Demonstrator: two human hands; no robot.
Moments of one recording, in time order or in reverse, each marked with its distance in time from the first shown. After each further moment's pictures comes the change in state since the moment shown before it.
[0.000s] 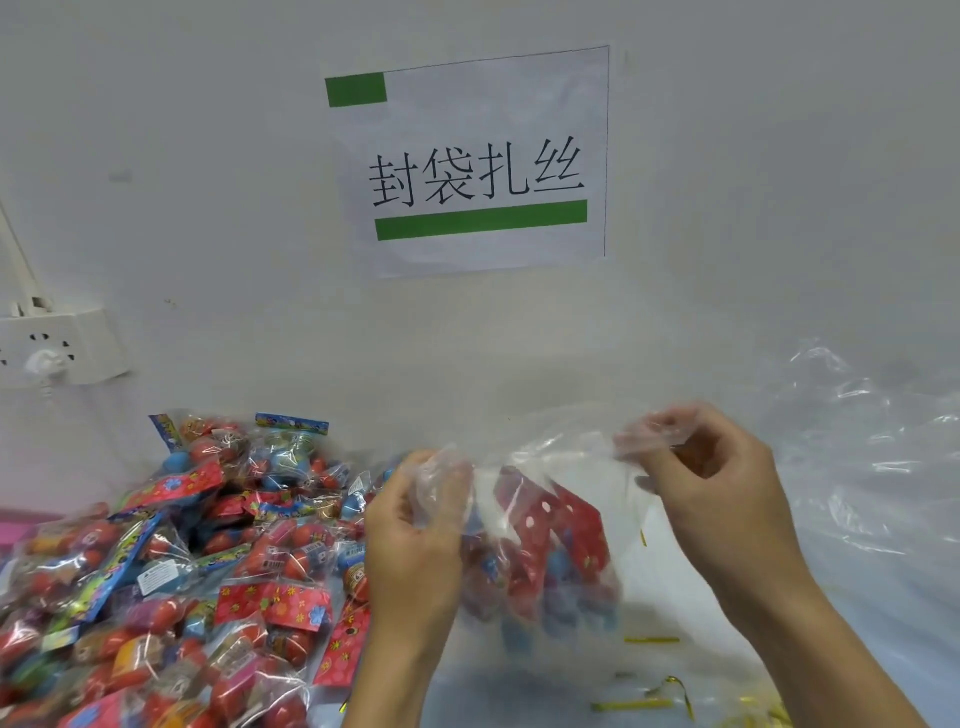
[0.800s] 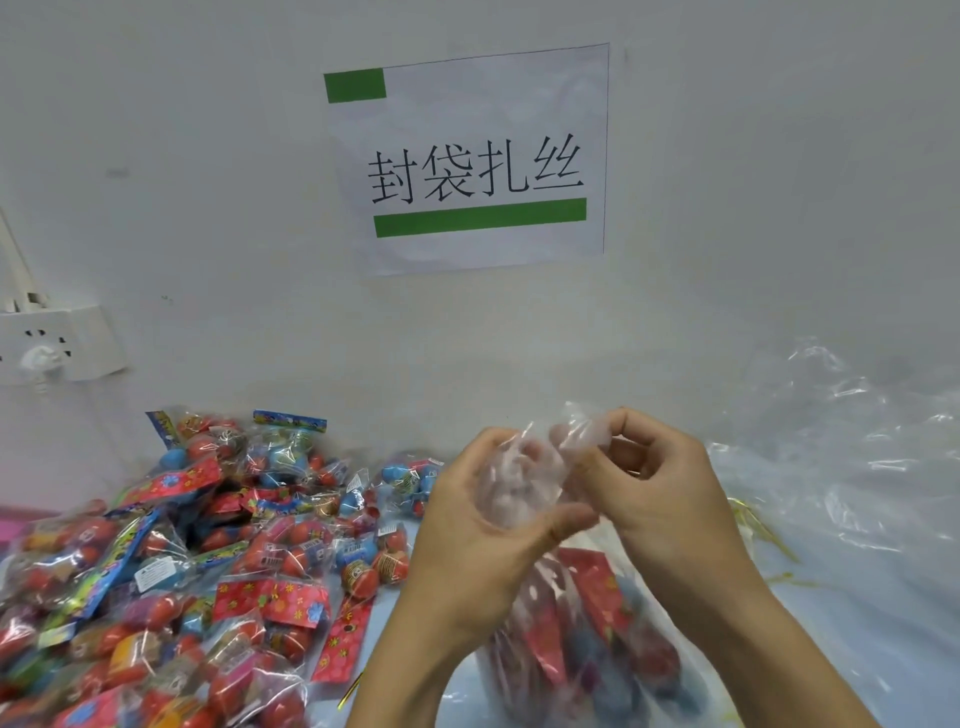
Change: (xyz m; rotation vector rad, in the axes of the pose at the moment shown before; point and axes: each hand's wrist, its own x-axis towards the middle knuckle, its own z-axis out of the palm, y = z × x) left_hand -0.003 0.035 0.016 -0.041 -0.424 0.003; right_hand -0.019 -0.030 0.026 0.162 -0.195 0.039
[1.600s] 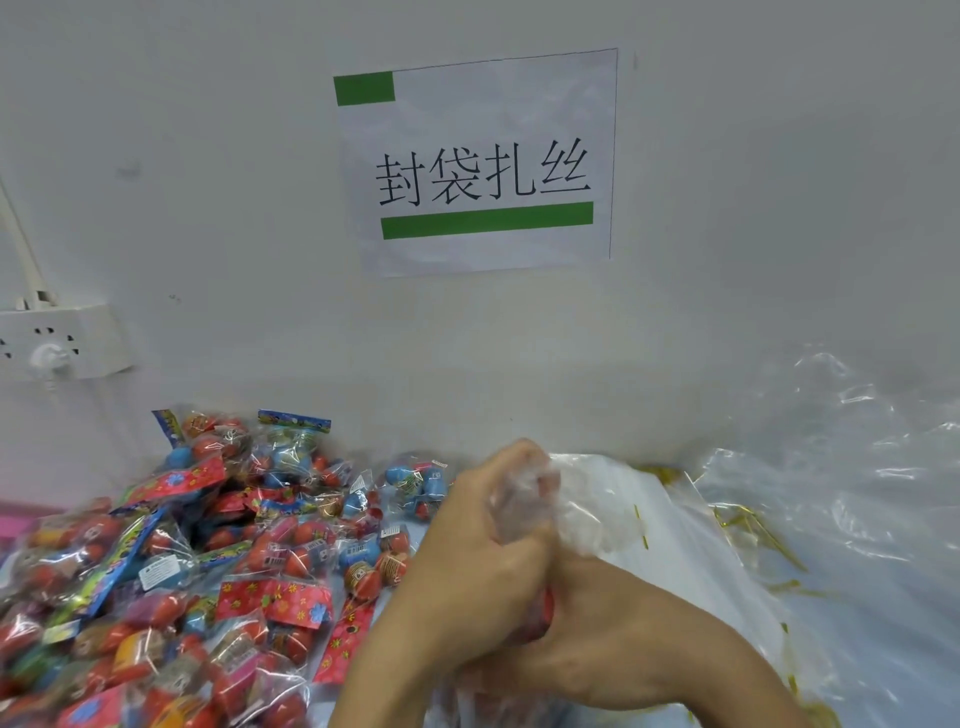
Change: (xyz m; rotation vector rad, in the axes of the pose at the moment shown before) left_hand -0.004 0.015 -0.006 0.132 -0.131 -0.033; right_hand -0.019 0.021 0.012 -0.522 -0.774 0.160
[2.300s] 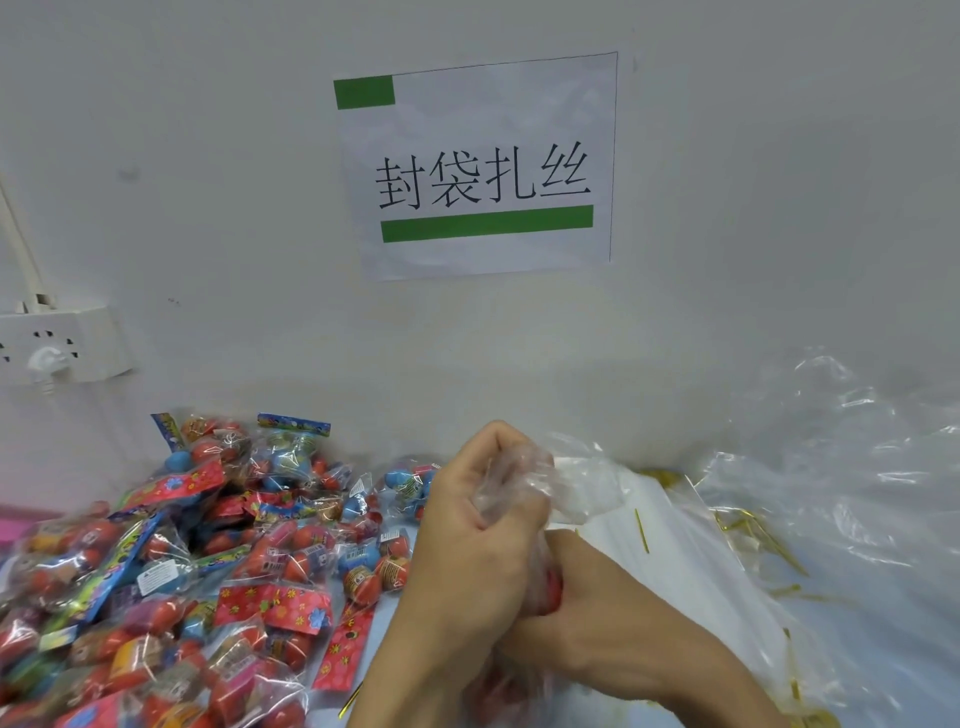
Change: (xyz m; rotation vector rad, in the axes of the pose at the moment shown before) left_hand 0.005 0.006 0.009 -0.185 0.193 0.035; right_hand 0.008 0.006 -0.001 0.217 0.026 -0.134
